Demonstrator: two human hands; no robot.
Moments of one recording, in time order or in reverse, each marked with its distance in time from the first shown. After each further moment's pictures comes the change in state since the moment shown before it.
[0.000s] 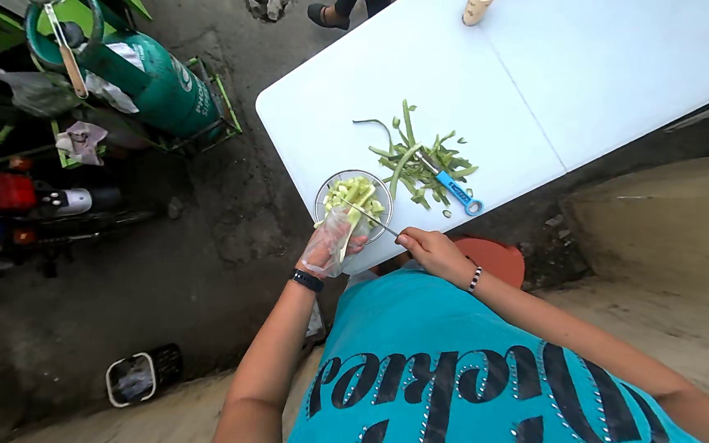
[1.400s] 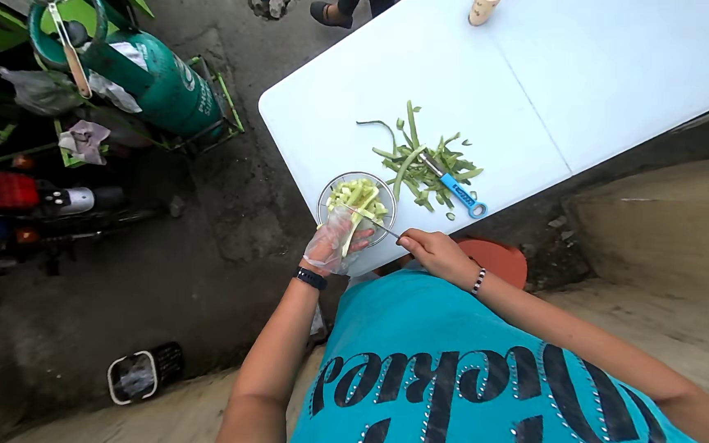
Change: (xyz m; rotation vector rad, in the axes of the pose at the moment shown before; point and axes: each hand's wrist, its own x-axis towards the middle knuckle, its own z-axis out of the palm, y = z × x) left_hand 0.009 0.004 0.000 -0.015 -0.001 0.025; right_hand 0.005 -0.004 -0.005 -0.024 -0.012 -0.037
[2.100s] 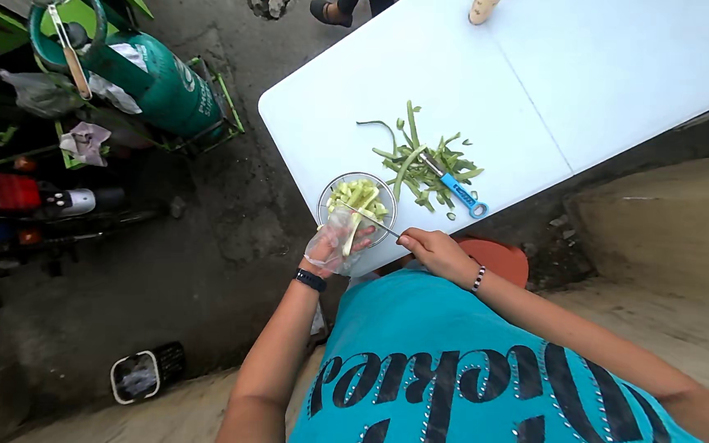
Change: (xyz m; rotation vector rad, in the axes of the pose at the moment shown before) left_hand 0.001 -0.004 -0.007 -0.202 -0.053 -0.014; right_hand 0.004 0.000 -0.002 0.015 -0.028 0.033
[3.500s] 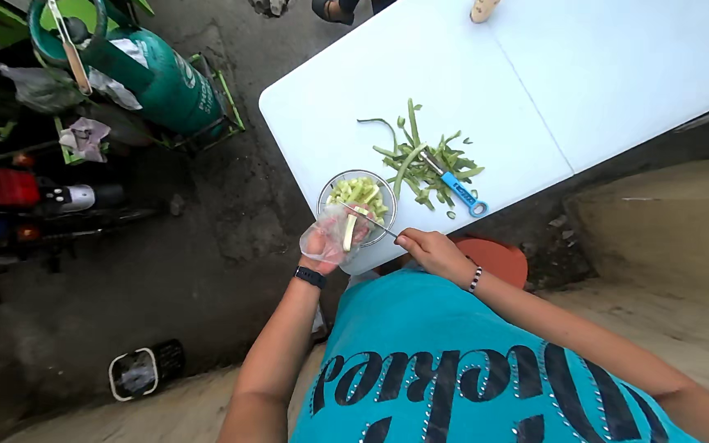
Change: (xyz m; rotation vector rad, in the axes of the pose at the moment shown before) left_hand 0.005 -0.004 -0.010 -0.218 -0.085 0.034; right_hand -0.001 -0.002 0.007 -0.012 -0.006 -0.023
